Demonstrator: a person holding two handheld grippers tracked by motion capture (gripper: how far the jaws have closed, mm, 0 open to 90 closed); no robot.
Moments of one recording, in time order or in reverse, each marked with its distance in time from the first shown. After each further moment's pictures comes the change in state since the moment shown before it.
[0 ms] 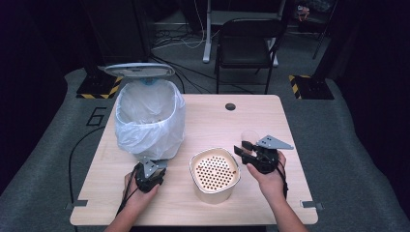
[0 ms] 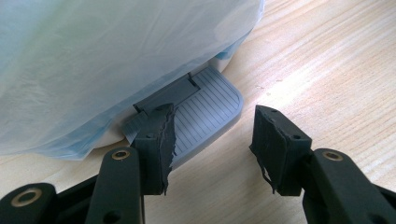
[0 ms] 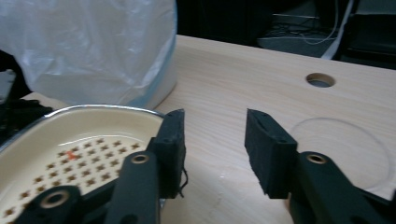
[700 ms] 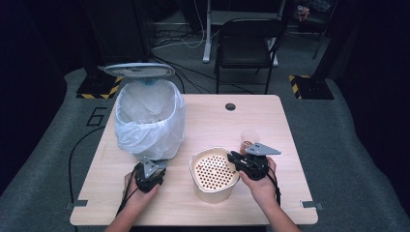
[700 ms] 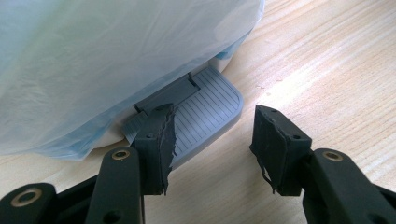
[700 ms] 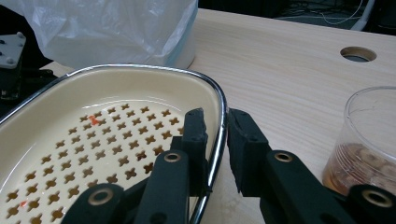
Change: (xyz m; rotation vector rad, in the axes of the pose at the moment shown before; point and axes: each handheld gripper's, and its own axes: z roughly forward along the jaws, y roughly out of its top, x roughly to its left) left arm 0.000 0.000 0.000 0.005 -0.004 -0.004; right arm 0.025 -0.019 0.016 0.084 0.052 -0.006
